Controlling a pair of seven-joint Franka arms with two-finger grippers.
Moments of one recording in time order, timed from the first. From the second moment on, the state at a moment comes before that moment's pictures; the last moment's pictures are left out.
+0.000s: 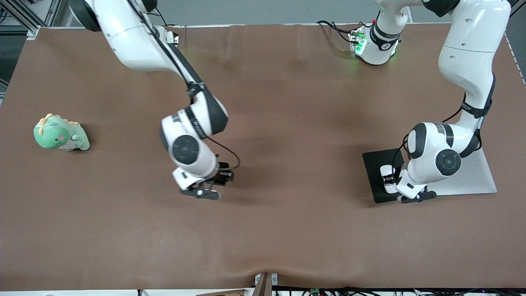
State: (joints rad) left arm 0.02 0.63 -0.09 -1.82 0.05 2.37 -0.25; right arm 0.44 0.66 -0.01 -1.42 0.05 2.05 0.53
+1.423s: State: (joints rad) left arm 0.03 0.64 -0.09 -1.82 0.05 2.38 -0.23; right arm -0.21 0.36 -0.01 -2.06 0.03 2.22 -0.22
